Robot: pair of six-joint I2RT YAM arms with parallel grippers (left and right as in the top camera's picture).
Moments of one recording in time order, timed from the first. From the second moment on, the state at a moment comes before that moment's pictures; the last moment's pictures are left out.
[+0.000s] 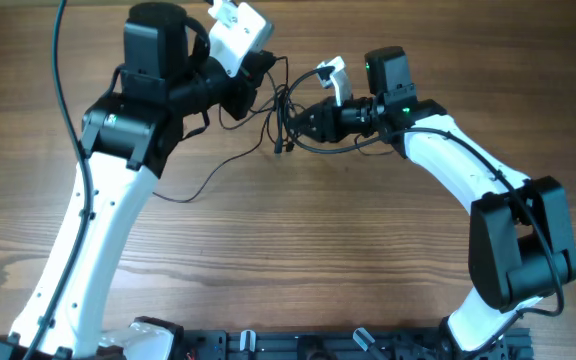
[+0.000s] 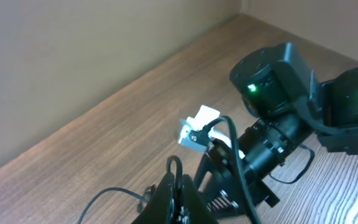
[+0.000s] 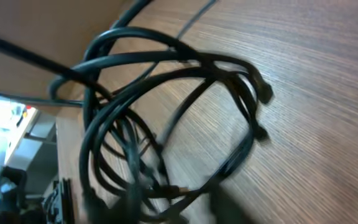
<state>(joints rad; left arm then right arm) -0.28 1.45 1.51 -0.59 0.49 0.27 0.32 1.86 1.23 -0.19 -0.88 0.14</state>
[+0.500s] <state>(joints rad) -0.18 1.42 1.51 -0.63 0.32 0.27 0.10 1.86 1.23 -0.36 -0.47 0.31</state>
